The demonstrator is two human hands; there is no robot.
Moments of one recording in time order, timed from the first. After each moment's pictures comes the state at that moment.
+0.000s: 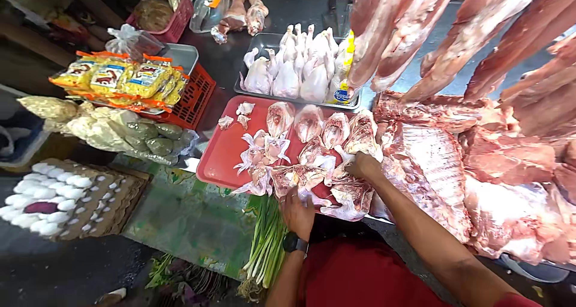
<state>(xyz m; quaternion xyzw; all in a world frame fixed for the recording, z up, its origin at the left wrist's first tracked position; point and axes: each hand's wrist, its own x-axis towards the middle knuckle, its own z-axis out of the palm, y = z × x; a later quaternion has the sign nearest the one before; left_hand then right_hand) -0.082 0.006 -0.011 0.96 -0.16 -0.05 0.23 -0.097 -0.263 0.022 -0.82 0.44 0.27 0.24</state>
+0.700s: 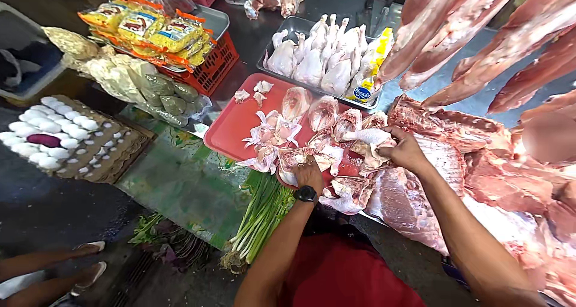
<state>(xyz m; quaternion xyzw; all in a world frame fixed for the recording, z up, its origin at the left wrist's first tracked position) -0.046 -0.064 0.011 0.95 -0.19 -0.25 0.04 -0.136 -0.315 0.093 -0.85 0.24 -0.02 0.47</state>
